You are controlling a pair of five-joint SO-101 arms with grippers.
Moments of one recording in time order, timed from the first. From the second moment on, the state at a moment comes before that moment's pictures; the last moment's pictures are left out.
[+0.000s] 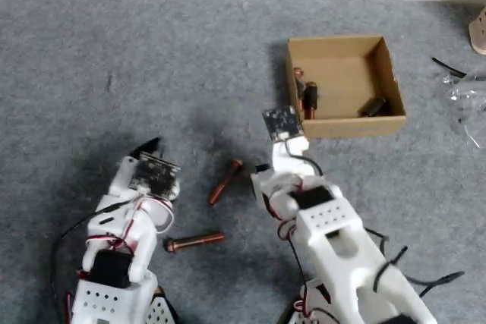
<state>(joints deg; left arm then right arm) 4.6 -103.5 96.0 37.3 -12.8 -25.7 -37.5 67.5 30.3 -1.0</state>
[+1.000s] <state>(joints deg) 24.7 -53.1 67.0 44.0 -18.4 -15.3 -74.6 91.8 15.8 -0.5</state>
